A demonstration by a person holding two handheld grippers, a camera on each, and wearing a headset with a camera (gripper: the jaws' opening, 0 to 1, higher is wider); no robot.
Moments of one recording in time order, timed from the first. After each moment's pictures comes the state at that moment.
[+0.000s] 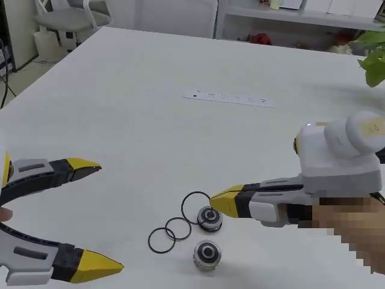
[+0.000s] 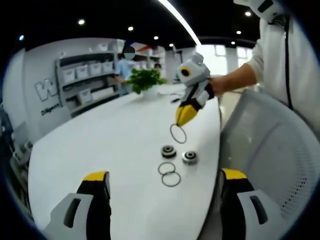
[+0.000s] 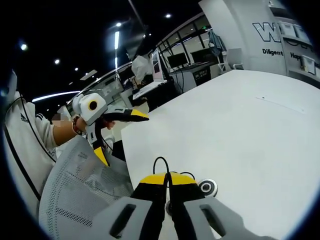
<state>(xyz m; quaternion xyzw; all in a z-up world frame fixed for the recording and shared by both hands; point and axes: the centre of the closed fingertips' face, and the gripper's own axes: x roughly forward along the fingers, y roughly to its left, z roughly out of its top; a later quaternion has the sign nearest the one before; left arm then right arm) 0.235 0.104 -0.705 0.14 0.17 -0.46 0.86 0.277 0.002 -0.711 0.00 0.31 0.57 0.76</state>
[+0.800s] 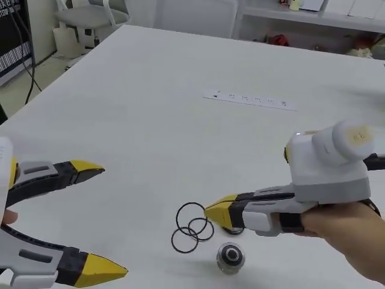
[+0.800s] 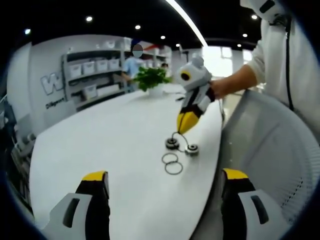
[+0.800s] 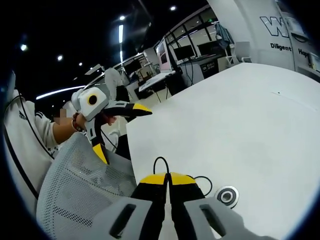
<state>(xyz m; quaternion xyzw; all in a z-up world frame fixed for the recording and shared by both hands) 0.227 0.135 -0.715 0.12 0.18 -0.44 0.87 0.260 0.046 -0.728 -0.01 0.34 0.59 0.73</state>
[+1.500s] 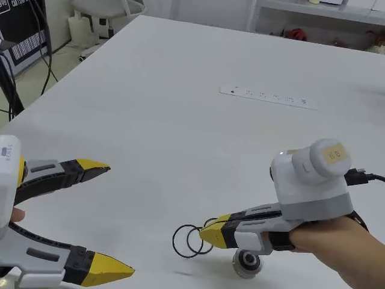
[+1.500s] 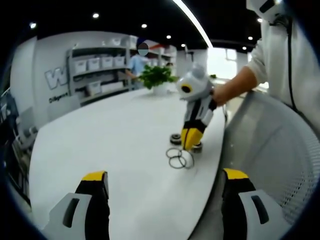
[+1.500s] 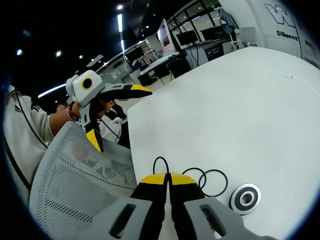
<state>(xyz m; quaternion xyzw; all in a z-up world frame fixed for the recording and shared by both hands) 0.225 0.150 -0.722 0.10 0.19 -0.43 0.88 0.247 0.066 -0.772 -0.03 0.39 0.61 0.69</state>
